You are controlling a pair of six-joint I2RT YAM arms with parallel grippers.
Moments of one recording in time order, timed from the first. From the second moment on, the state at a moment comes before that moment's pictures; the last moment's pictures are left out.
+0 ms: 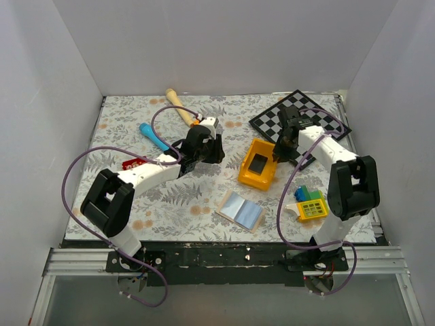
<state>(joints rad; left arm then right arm) -0.66 1.65 1.07 -0.01 -0.02 -0.40 0.30 1.72 1.30 -0.79 0.06 0.70</state>
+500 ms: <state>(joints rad) -0.65 1.62 1.04 -0.02 -0.03 -0.40 0.36 1.88 1.55 -0.86 0.11 0.53</state>
